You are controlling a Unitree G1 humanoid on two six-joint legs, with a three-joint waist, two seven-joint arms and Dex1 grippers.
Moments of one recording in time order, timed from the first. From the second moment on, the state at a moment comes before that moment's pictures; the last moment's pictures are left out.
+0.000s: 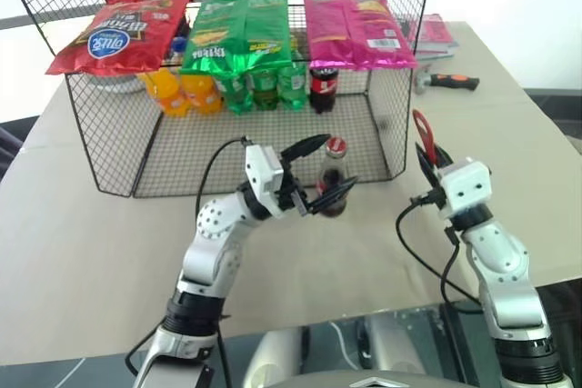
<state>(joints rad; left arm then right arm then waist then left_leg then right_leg) -0.27 0.28 -0.11 -0.15 -0.45 -0.03 -0.87 -0.05 -0.29 0.00 -0.34 -0.07 -0.08 0.26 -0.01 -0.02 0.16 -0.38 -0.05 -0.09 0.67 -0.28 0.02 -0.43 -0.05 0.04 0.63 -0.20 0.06</state>
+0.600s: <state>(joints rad) -0.27 0.28 -0.12 -0.15 -0.43 -0.02 -0.87 -0.06 -0.29 0.01 -0.33 -0.07 -0.09 0.27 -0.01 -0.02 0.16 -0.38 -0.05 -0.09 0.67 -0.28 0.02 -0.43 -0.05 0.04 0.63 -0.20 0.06</state>
